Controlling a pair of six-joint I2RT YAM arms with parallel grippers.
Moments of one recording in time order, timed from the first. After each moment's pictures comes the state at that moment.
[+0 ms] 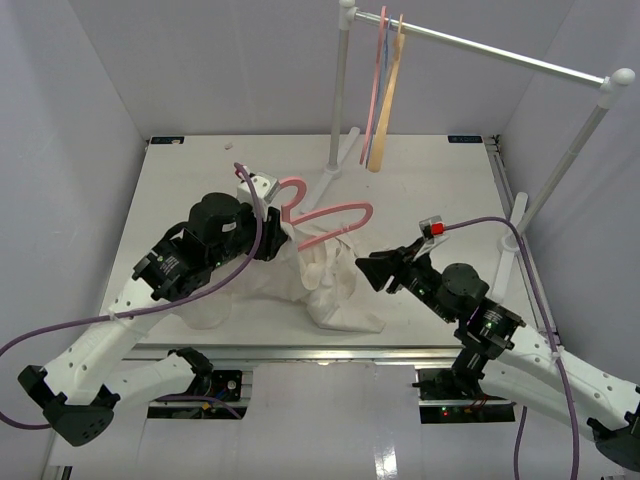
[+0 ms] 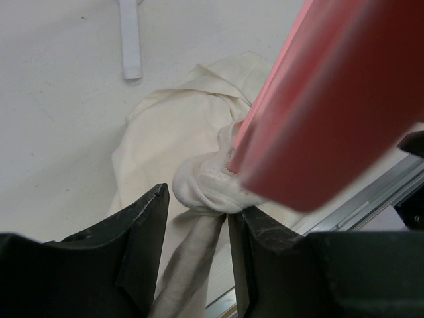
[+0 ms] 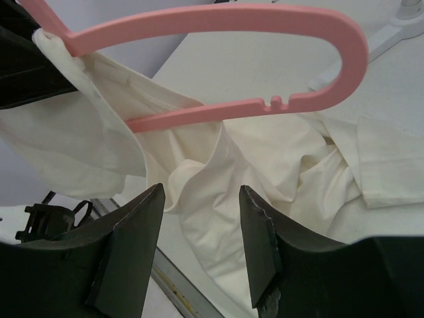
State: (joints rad) left arm -0.72 0.99 1.20 -0.65 -0.07 -0.14; right arm 0.94 0.62 0.53 0.05 0.16 0.52
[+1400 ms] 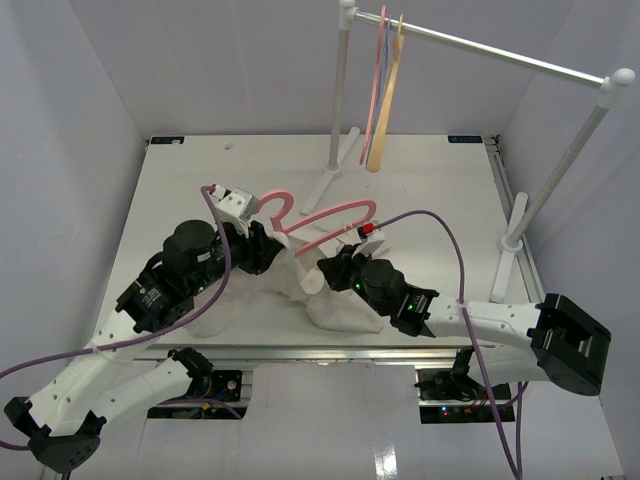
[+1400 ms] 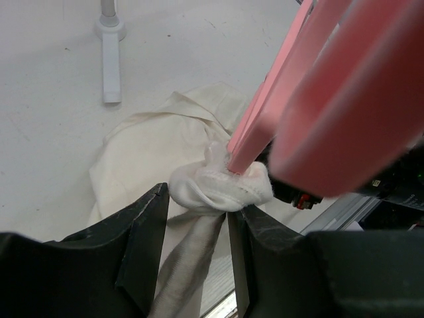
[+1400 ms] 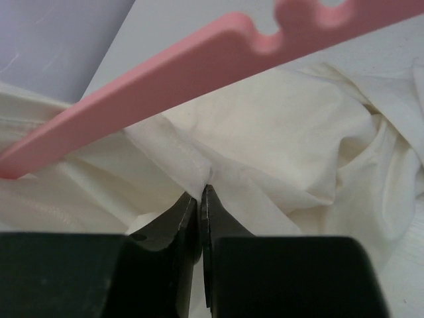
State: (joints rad) left arm -0.72 0.77 1.00 -0.49 -0.02 -0.21; right arm 1.11 1.24 0.57 0.46 0.41 0.64
